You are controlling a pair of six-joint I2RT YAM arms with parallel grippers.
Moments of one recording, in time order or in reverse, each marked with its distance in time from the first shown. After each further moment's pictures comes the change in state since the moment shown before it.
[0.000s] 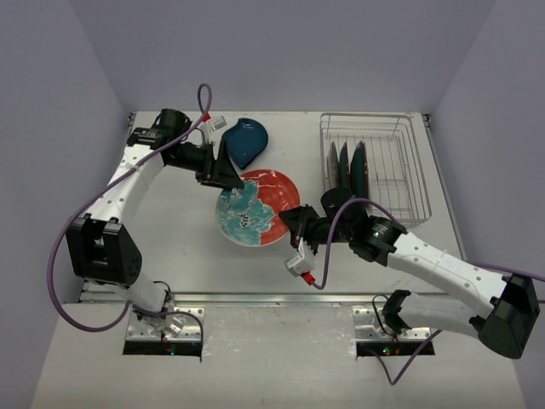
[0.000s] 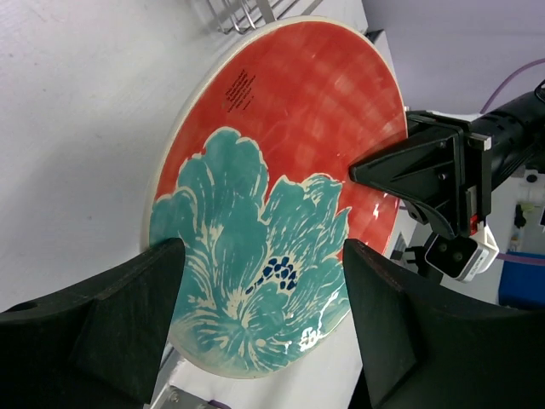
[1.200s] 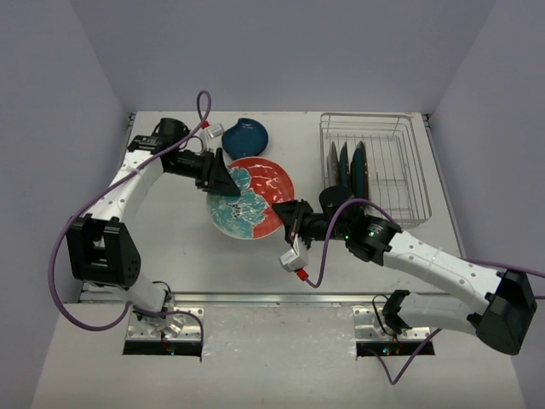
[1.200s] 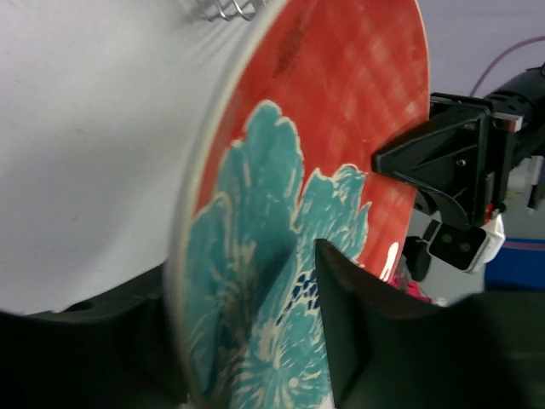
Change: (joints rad) left arm 0.020 -0.019 -0.098 0.034 0.069 0.053; right arm 0.016 0.030 -0.005 0.145 0.025 -0.028
